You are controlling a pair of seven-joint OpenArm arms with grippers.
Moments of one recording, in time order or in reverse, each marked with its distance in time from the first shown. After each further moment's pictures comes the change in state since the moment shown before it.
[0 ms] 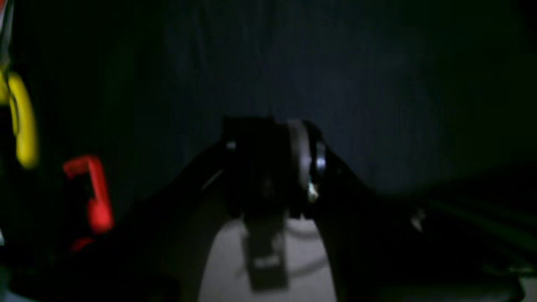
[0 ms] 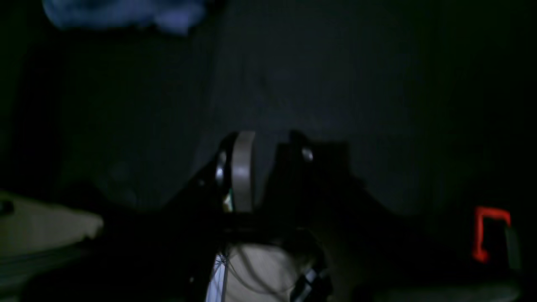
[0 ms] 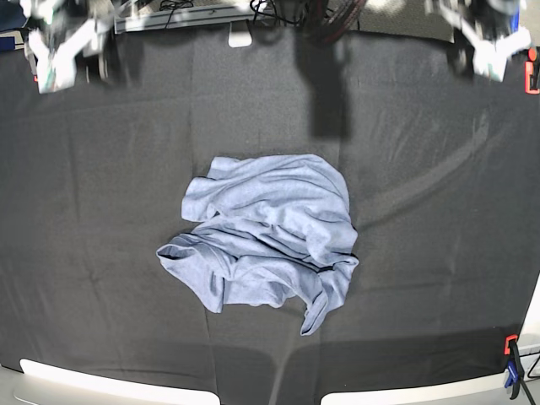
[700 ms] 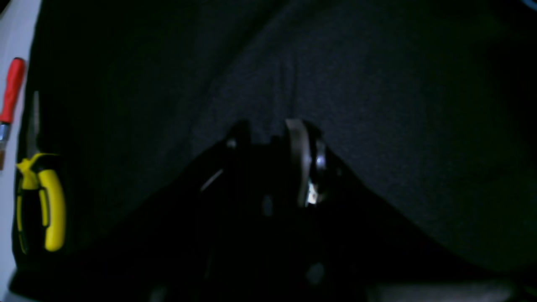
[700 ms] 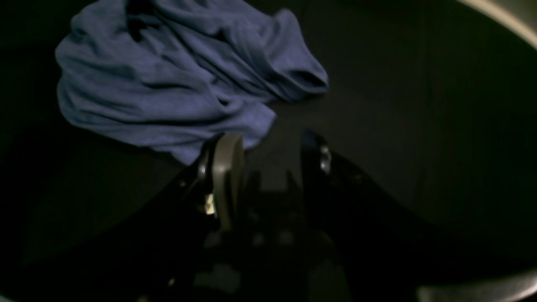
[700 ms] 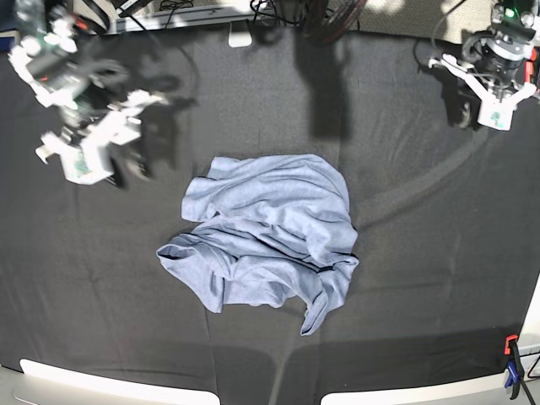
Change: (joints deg) left arm -9.7 0.1 0.1 0.0 0.0 -1.9 2.6; right arm 30.8 -1.3 -13.6 -0.5 -17.3 5.5 -7.3
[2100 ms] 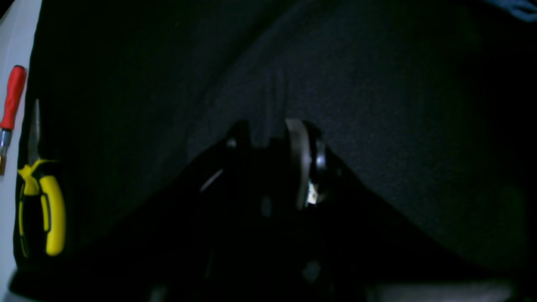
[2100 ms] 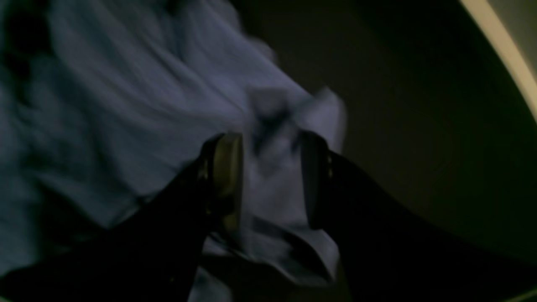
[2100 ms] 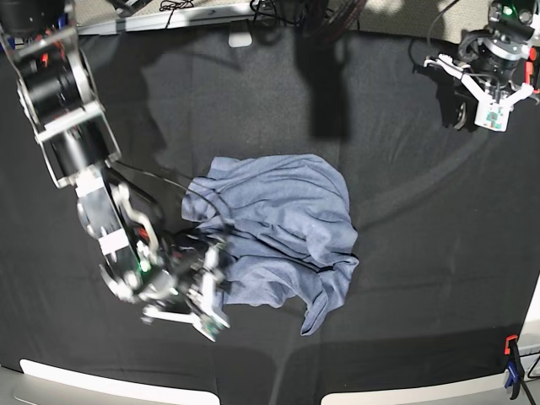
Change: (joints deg) left arm 0.0 1.3 0.0 2.6 0.2 0.0 1.6; right arm 62.2 -8.0 -35.5 -58.2 -0.2 17.0 -6.8
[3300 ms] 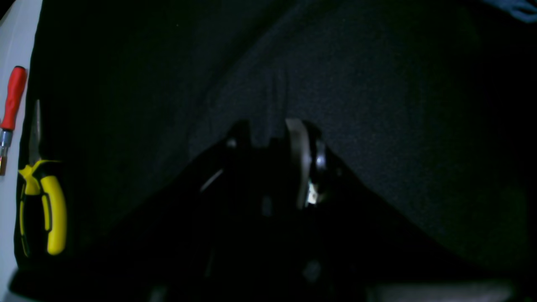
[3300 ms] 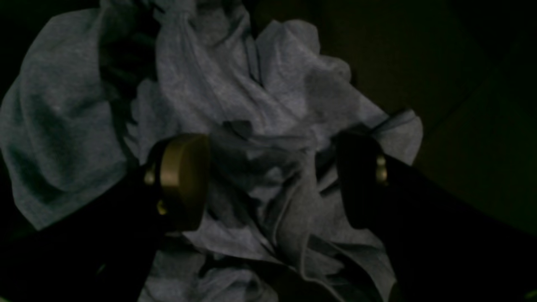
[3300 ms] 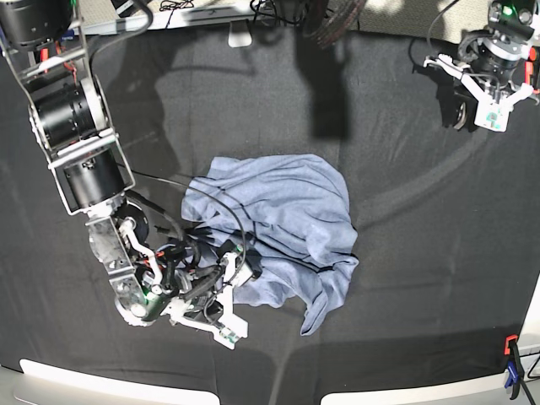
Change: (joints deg) left arm 0.0 0.0 0.0 0.0 0.0 0.0 0.0; right arm 4.5 -2.9 0.0 -6.9 9.6 6.2 -7.5
